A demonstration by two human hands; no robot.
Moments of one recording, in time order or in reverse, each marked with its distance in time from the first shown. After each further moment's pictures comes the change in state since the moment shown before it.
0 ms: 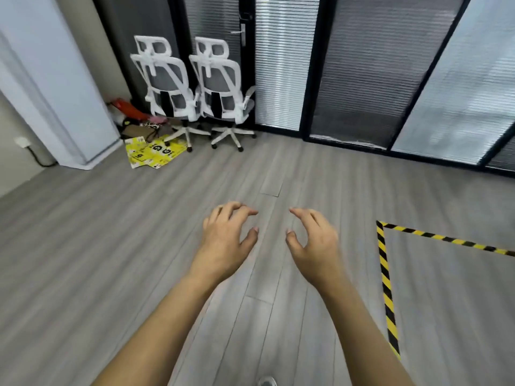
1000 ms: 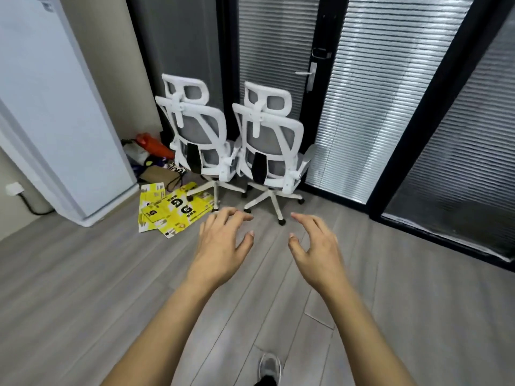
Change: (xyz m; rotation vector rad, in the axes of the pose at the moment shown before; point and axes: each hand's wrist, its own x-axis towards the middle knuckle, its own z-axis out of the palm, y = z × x) left_hand 0.795 -0.519 0.099 0.062 0.117 -0.171; right_hand 0.879 0.083 0.445 0.087 -0.162 -0.068
